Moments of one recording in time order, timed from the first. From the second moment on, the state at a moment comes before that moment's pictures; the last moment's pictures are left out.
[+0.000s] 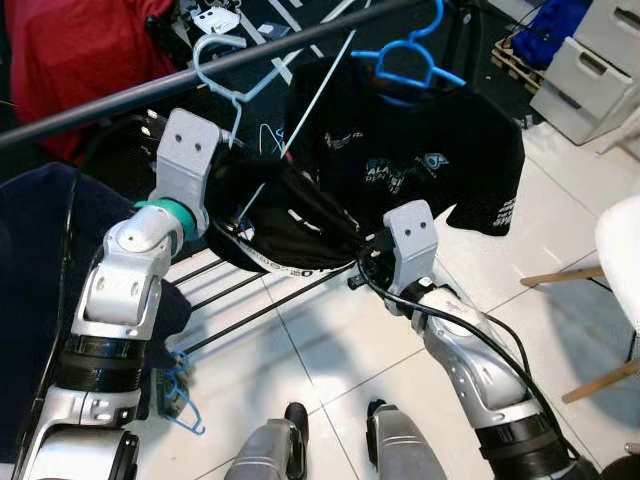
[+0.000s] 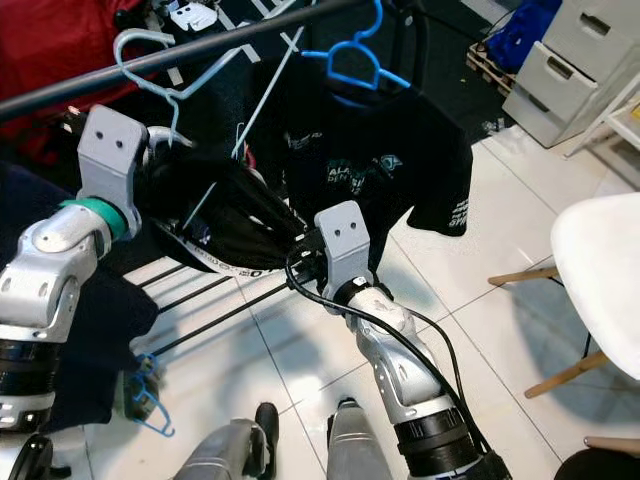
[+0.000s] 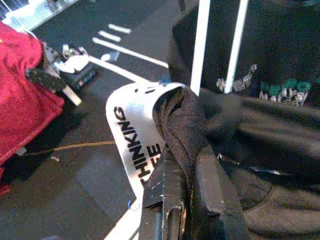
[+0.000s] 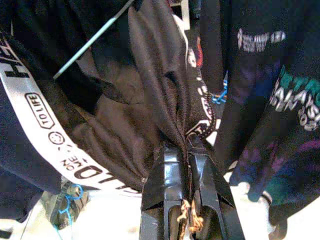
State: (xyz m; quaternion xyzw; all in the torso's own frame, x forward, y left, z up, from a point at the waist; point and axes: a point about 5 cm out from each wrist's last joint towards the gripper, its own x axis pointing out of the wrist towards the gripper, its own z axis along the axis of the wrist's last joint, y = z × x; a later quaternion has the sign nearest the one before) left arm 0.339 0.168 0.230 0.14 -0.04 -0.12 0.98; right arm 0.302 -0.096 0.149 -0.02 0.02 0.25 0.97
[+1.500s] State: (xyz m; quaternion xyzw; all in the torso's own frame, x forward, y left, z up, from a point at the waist) left arm 0.319 0.178 0.207 0.26 -0.01 -0.13 0.96; right arm 0.309 -0.090 0.151 -0.01 0.00 0.27 0.96
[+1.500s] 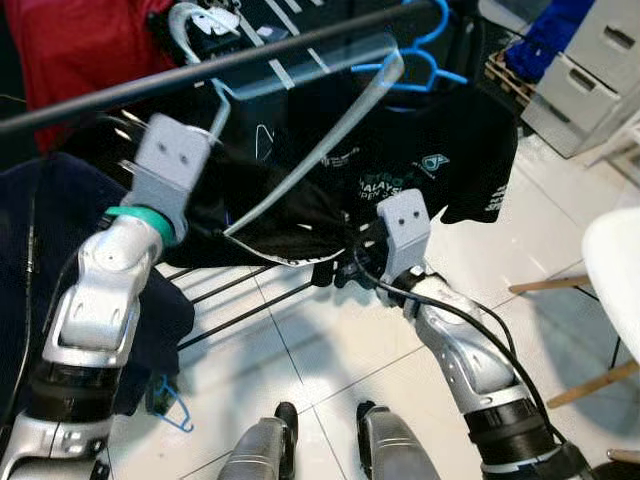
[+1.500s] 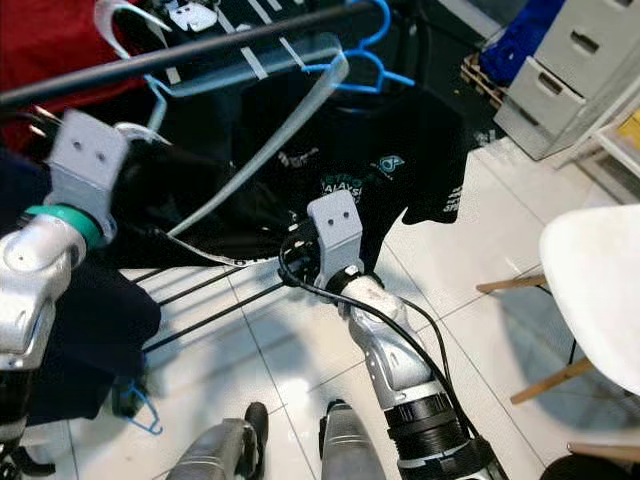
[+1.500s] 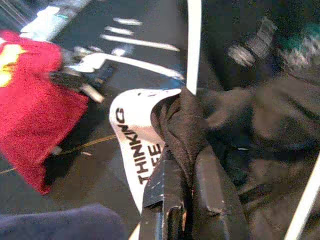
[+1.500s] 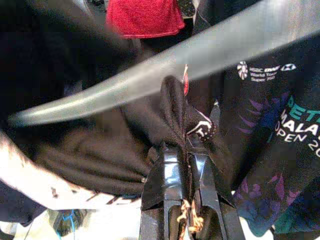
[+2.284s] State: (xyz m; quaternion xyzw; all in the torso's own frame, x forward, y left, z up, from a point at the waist) left arm 0.313 0.170 0.218 0.29 -0.12 -0.11 0.94; right arm 0.309 -0.090 0.150 0.00 0.00 0.26 0.97
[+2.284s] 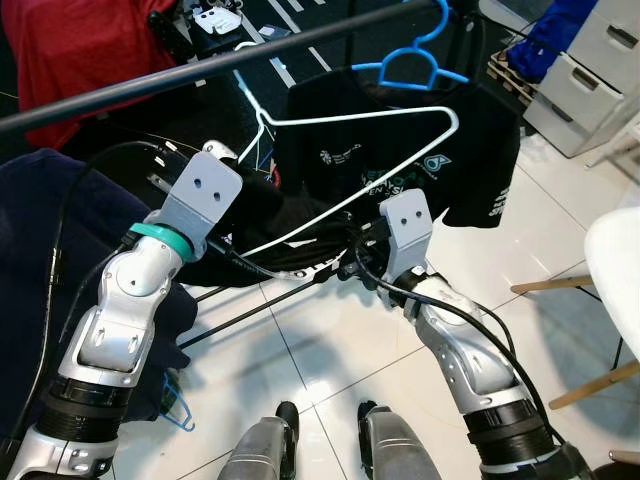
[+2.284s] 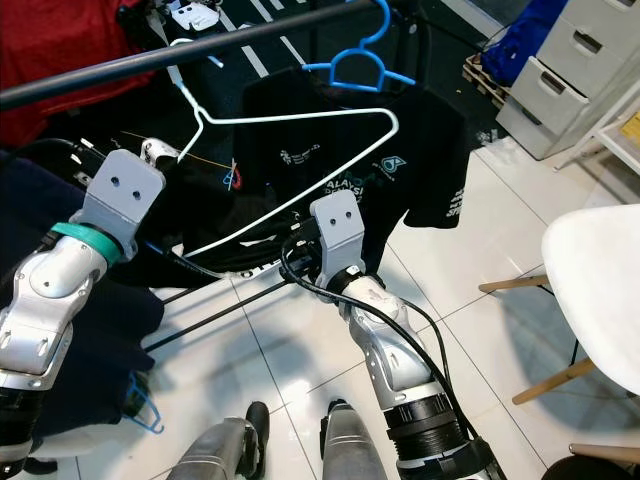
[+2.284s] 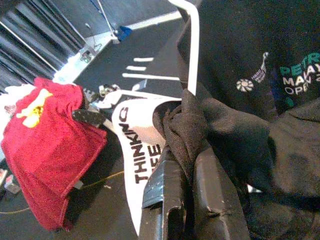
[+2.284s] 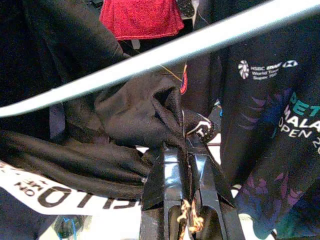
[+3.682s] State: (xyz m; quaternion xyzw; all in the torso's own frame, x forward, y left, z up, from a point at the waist) left arm 0.296 0.199 0.233 0.37 -0.21 0.06 0.90; right arm 0.308 -0.090 0.146 -0.01 0.01 0.26 0.97
